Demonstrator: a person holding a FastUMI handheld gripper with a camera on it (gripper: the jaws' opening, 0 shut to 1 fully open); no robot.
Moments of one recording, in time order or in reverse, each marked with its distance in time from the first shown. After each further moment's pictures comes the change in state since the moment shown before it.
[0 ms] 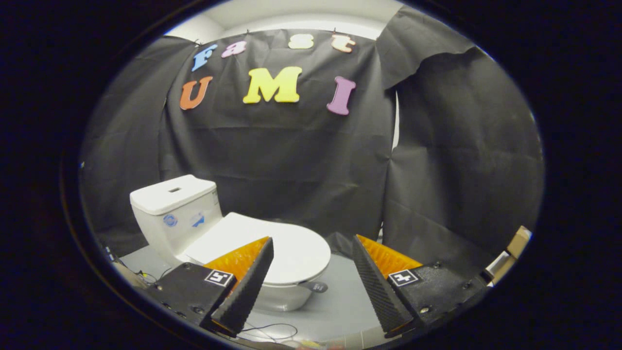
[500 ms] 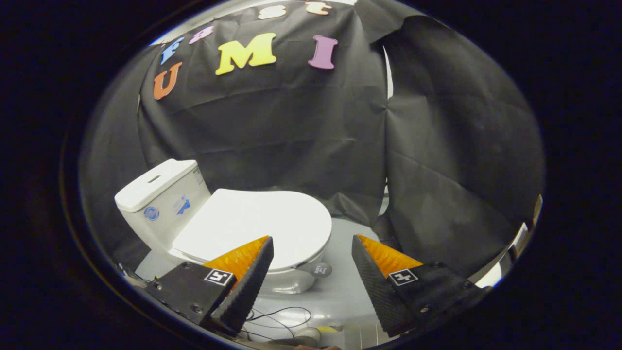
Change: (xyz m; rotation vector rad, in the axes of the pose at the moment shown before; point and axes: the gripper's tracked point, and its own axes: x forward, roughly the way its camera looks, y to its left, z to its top) arm 0.063 -0.024 -0.051 0.159 0.236 -0.008
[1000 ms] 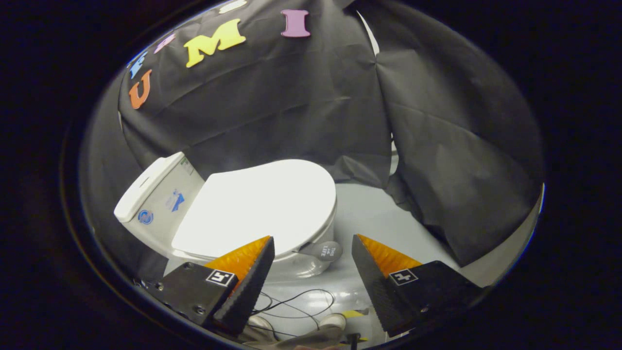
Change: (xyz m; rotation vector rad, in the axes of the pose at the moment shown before) arm 0.051 -0.009 -0.049 0.166 0.195 0.040
